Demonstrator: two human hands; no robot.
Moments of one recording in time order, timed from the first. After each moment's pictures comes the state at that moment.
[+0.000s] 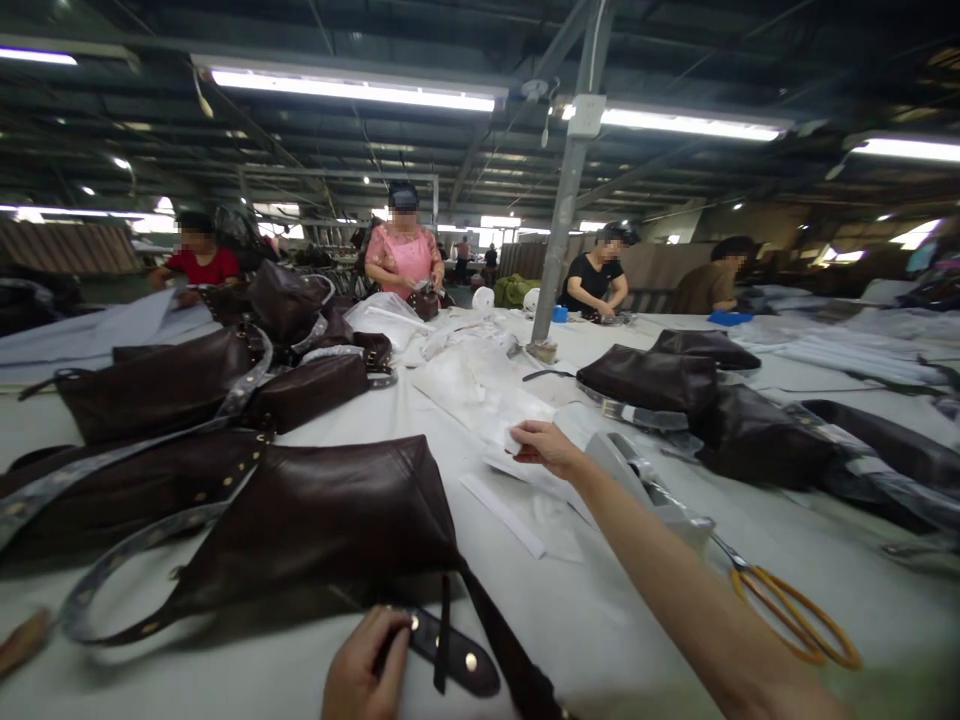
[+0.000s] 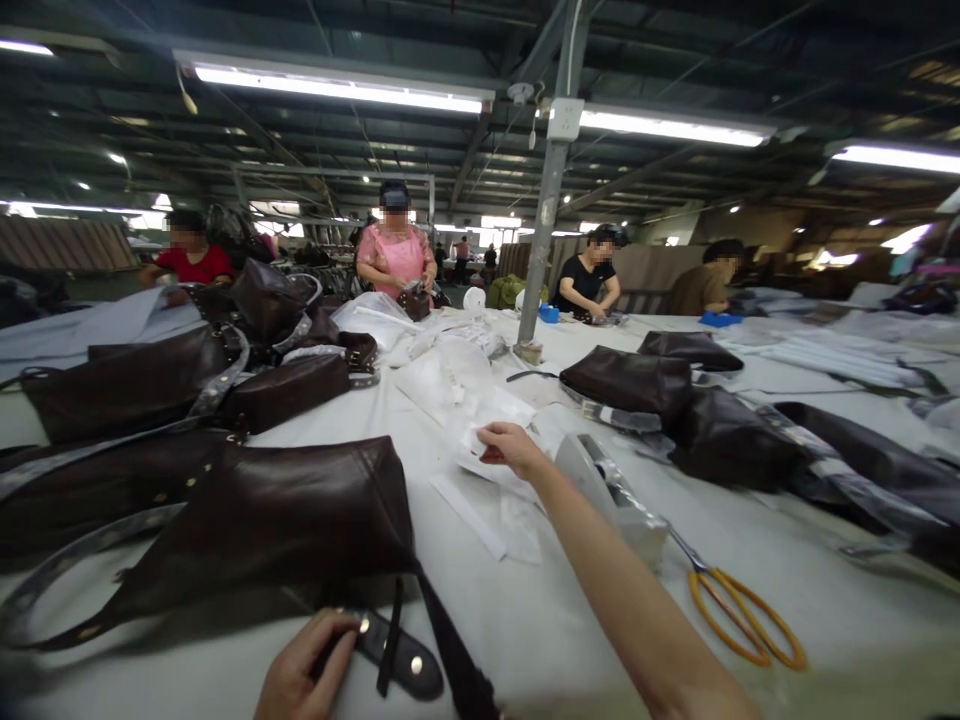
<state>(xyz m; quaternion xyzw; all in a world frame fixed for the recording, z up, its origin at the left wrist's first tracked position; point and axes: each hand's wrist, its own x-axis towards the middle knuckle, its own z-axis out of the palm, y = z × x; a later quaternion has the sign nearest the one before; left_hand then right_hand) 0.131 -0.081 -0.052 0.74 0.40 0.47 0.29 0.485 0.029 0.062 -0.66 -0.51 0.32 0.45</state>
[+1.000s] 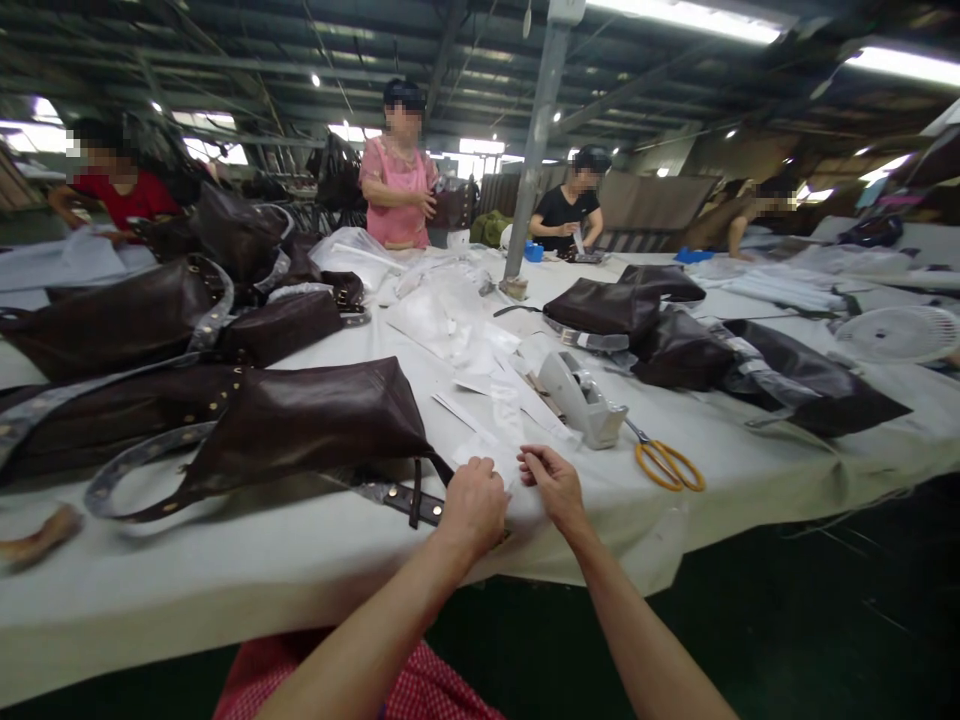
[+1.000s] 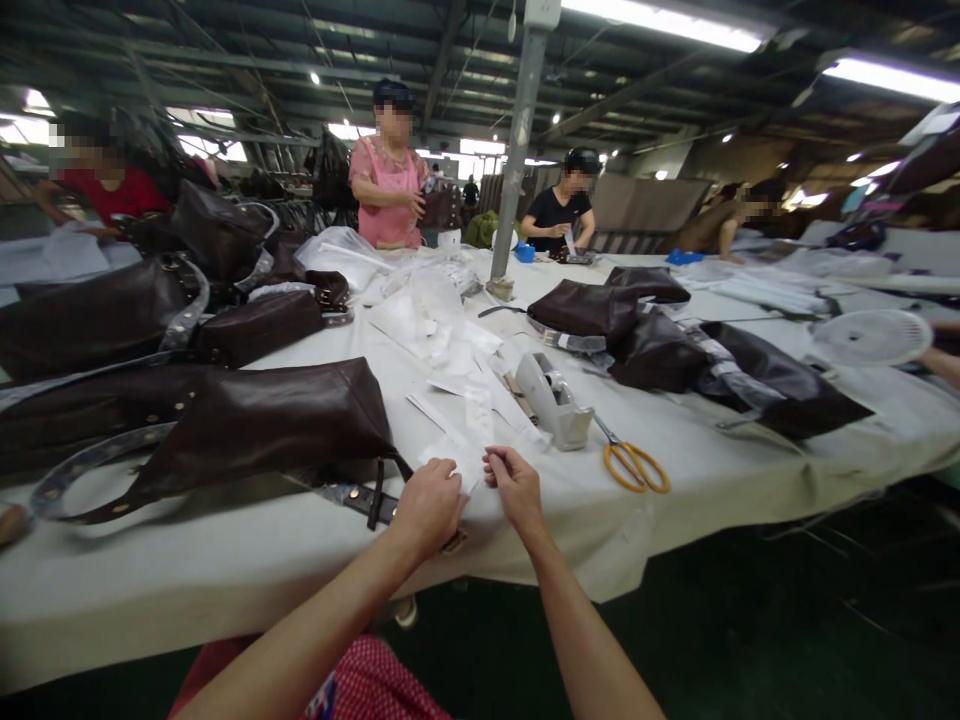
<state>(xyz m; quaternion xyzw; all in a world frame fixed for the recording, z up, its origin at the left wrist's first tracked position) 0.264 -0.129 0.014 0.94 0.27 0.18 0.09 0.438 -0.164 -0.048 -0.66 -0.43 0.17 0.59</state>
